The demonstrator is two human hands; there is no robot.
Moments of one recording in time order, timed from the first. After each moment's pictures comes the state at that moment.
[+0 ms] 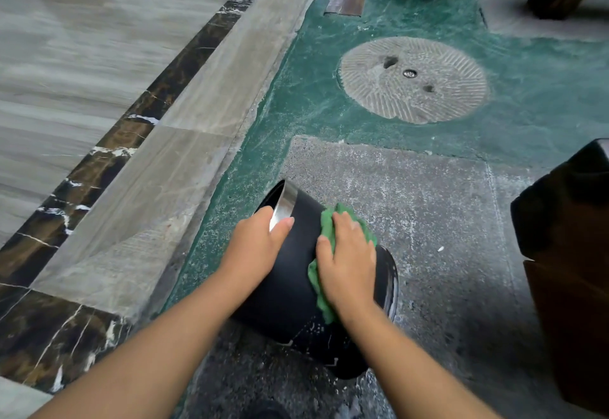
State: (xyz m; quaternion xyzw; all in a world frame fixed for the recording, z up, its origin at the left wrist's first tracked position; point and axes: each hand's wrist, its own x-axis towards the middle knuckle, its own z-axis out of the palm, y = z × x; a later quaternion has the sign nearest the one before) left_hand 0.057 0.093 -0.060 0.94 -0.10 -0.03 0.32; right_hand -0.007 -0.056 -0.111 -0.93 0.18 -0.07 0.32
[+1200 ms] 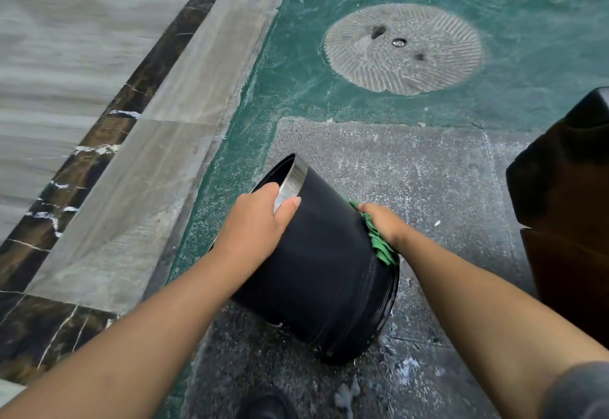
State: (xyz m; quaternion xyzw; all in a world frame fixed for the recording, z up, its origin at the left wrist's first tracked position) left_hand 0.059 0.060 -0.049 0.96 -0.16 -0.01 0.24; right_hand 0.036 -0.181 -0.165 -0.75 0.28 0.19 0.57
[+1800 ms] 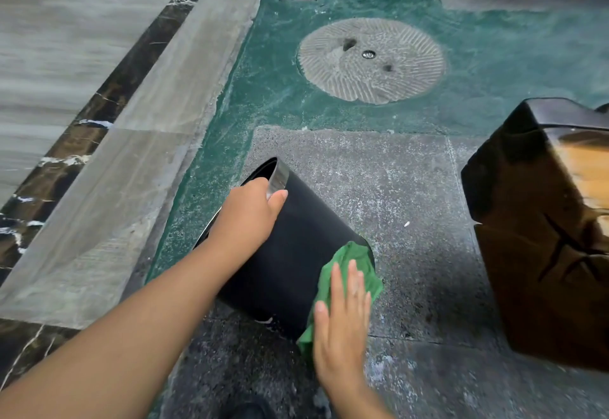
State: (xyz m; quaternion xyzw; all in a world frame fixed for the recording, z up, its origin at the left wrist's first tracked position) left_hand 0.069 0.023 -0.044 0.96 -0.13 -0.04 0.24; right_hand -0.133 -0.057 -0.169 -0.89 0.22 -0.12 0.37
